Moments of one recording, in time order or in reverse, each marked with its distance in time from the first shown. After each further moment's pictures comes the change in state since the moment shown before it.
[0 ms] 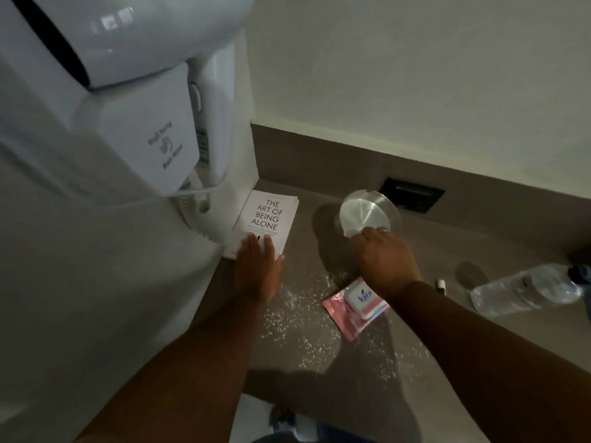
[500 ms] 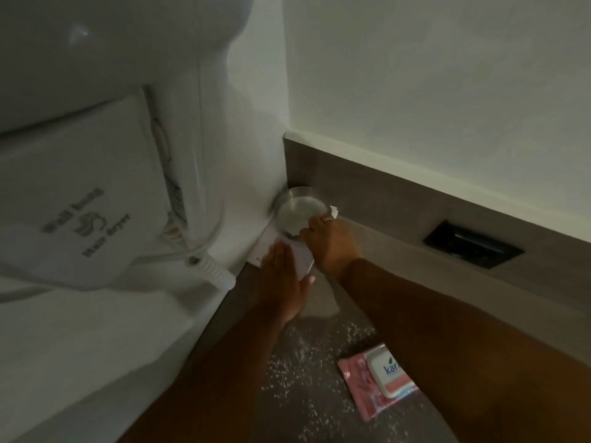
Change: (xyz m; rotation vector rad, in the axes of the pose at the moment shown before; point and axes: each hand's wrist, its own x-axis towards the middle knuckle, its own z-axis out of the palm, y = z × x) left_hand 0.049 0.007 0.012 -0.159 -0.011 -0.045; right_hand 0.174 -0.058 0.054 0.164 0.034 -0.433
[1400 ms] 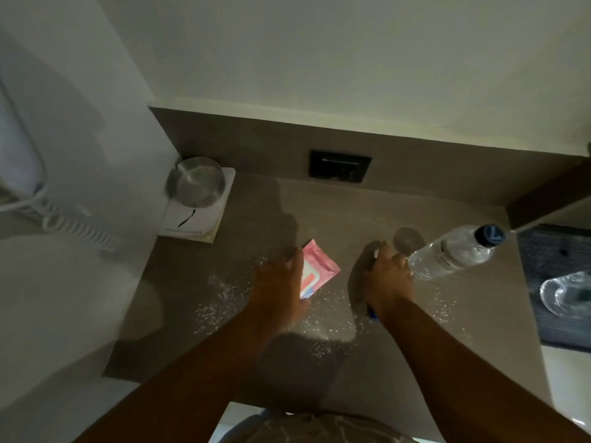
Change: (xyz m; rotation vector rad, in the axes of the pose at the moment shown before) left_hand -0.129 0.153 -0.011 0.237 -0.205 0.400; right_hand -0.308 0.035 0.011 0.362 -0.124 1.265
